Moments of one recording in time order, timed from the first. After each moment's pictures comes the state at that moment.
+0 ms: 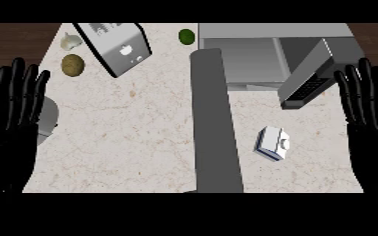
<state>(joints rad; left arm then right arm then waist) 0.01 0.13 0.03 -2.10 -0.02 -0.01 -0.01 0.00 -0.11 0.00 -2.10 0.02 0.00 -0.01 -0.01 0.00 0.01</state>
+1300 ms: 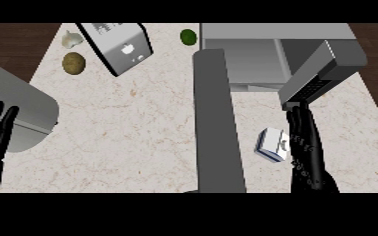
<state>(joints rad) 0.23 0.12 0.20 -2.17 0.25 -0.15 0.02 0.20 0.00 0.54 -2.18 0.53 -0.46 0.21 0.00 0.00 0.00</state>
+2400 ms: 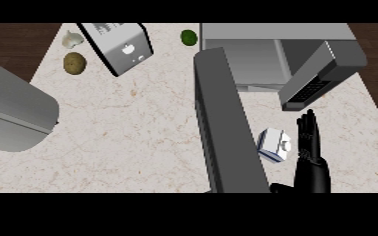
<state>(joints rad) 0.40 0.11 0.37 -2.26 0.42 -0.32 0.02 0.25 -0.03 0.26 -1.77 0.15 -0.50 -0.22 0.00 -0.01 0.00</state>
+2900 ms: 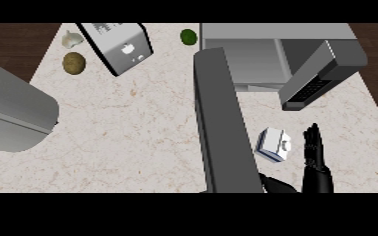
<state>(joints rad) 0.41 0.09 0.42 -2.26 0.45 -0.38 0.03 0.26 -0.05 0.11 -1.49 0.02 -0.39 -0.49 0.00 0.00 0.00</state>
